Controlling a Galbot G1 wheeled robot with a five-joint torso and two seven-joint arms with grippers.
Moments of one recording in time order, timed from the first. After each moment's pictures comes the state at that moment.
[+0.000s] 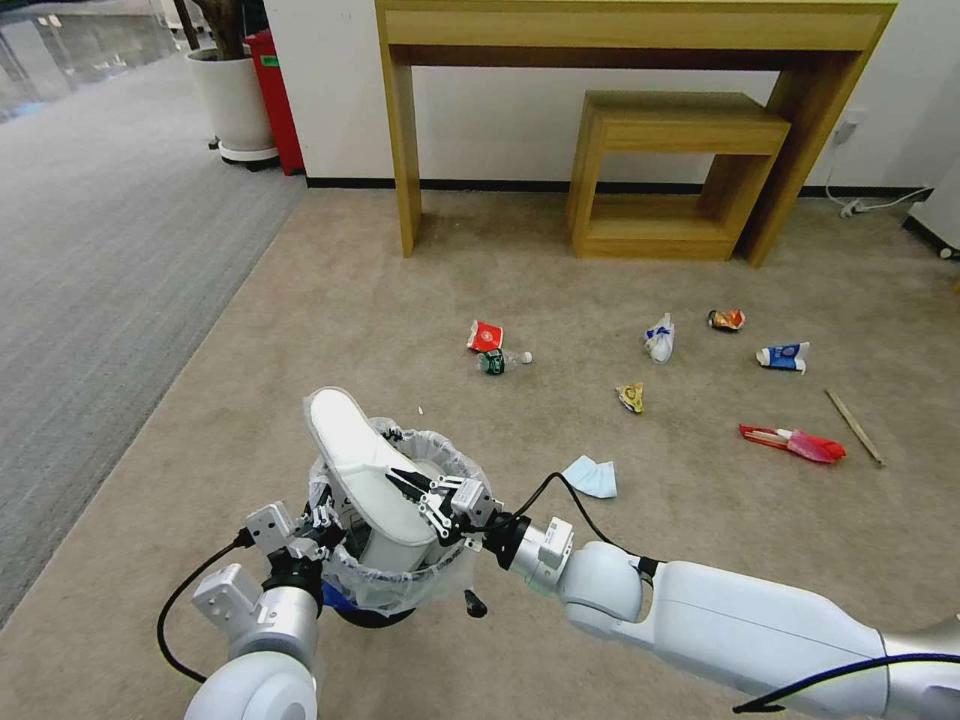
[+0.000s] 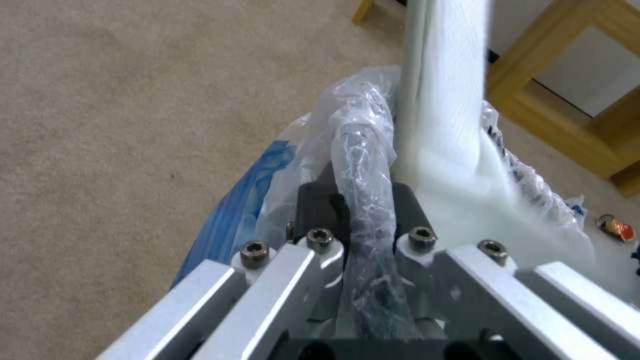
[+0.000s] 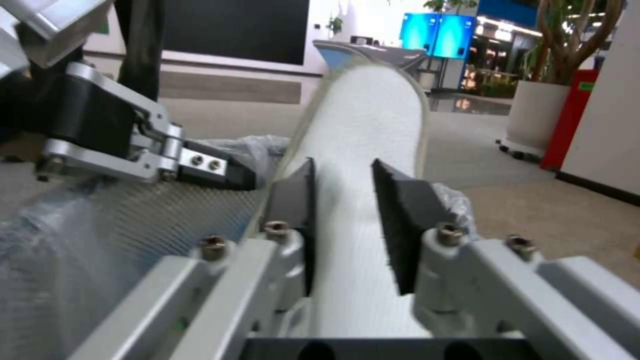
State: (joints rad) left arm 1.63 -1.52 -0.49 -2.30 -0.55 0.35 -0.37; right arm -0.44 0.86 -0.88 1.76 0.58 0.40 0.12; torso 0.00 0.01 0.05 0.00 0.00
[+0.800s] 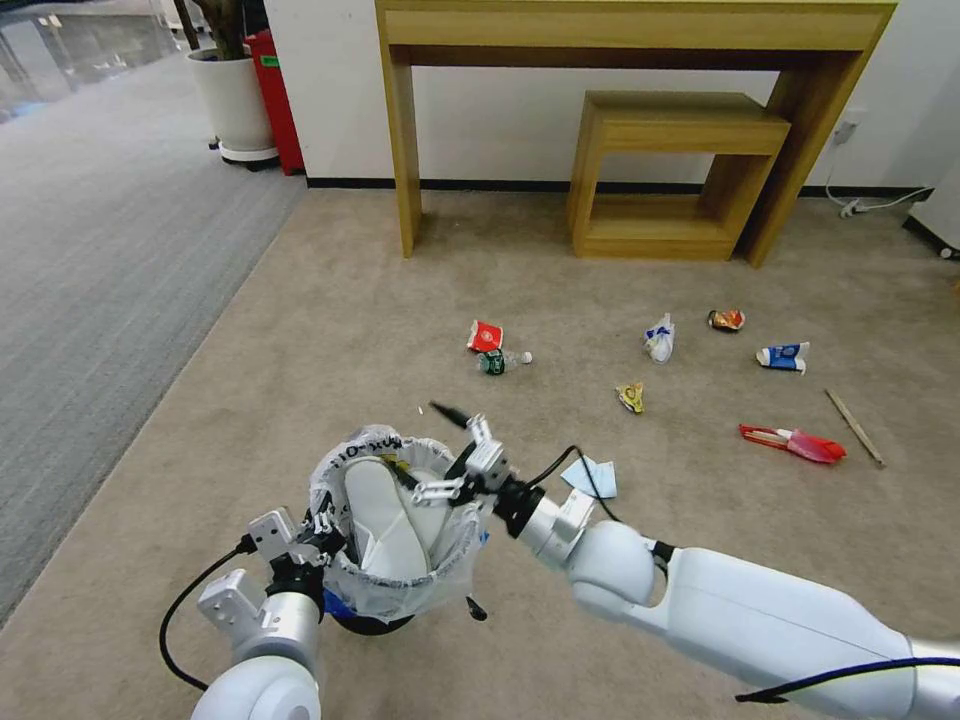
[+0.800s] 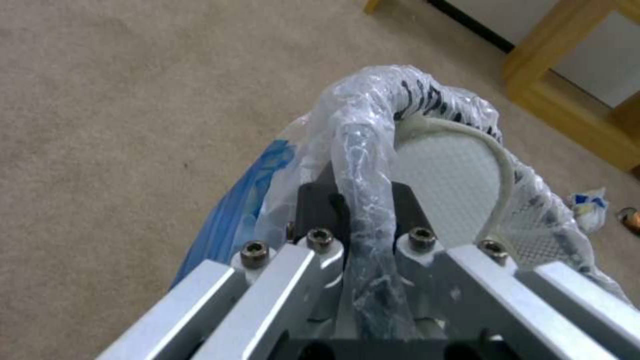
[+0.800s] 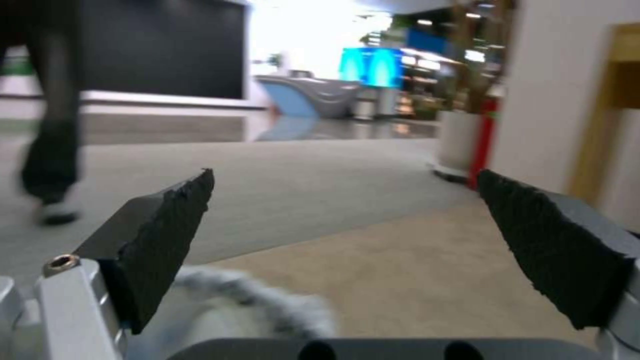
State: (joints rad) left arm 1.64 -1.52 -0.49 -2.26 -0.54 0.34 -0.36; right arm -0.53 0.81 -0.66 1.87 0.65 0.35 0.20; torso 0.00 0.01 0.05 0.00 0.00
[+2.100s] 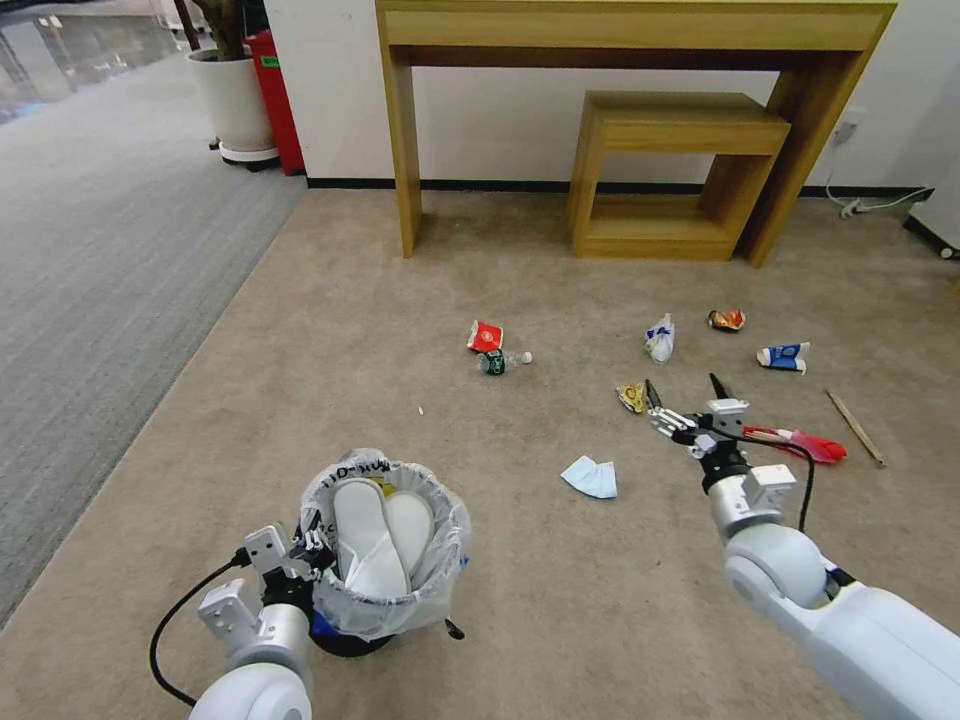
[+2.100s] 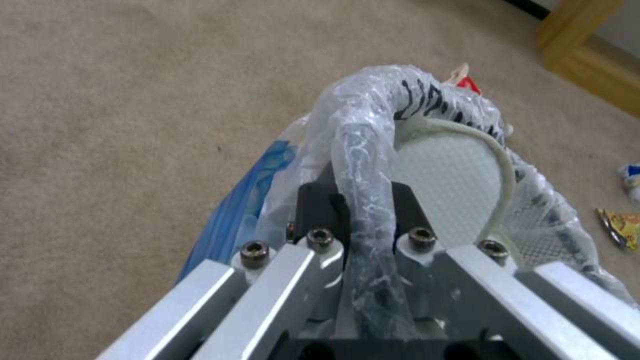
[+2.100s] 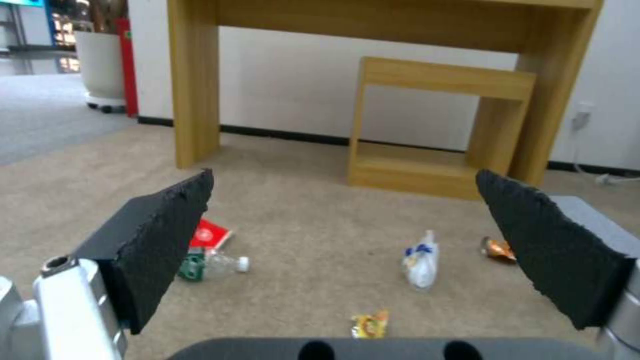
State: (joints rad) left arm 1.64 -1.48 -0.52 -2.19 -0.52 0.33 -0.35; right arm -1.13 0.69 0.10 1.76 0.62 0.32 0.43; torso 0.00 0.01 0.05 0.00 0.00
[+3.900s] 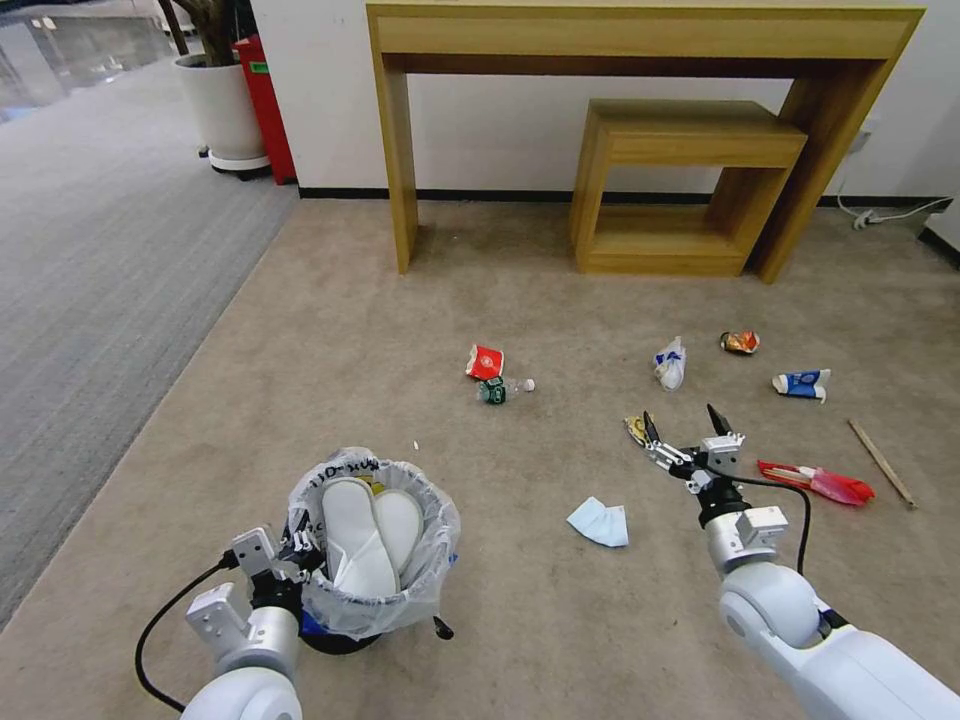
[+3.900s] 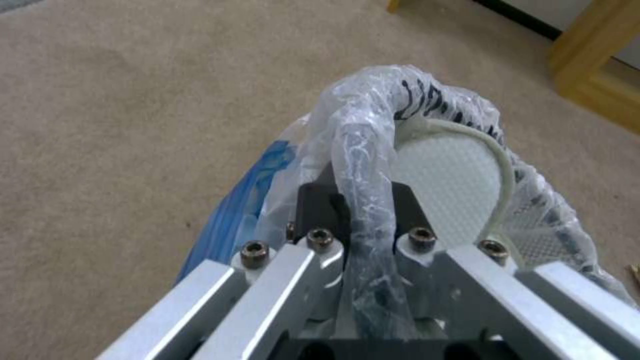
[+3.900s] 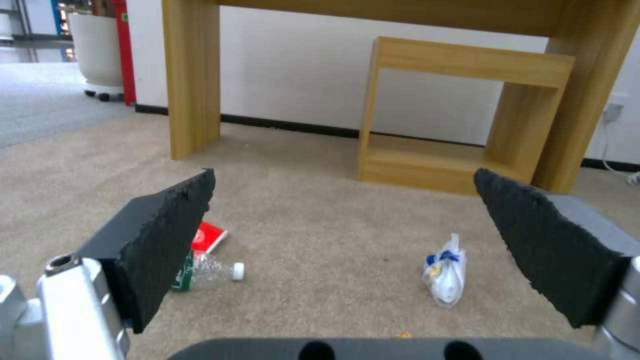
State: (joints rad) left arm 1.66 -1.47 -0.54 -2.20 -0.52 0.30 -0.35; right arm -1.18 0.79 0.13 1.71 0.53 0.34 0.37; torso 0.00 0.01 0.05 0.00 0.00
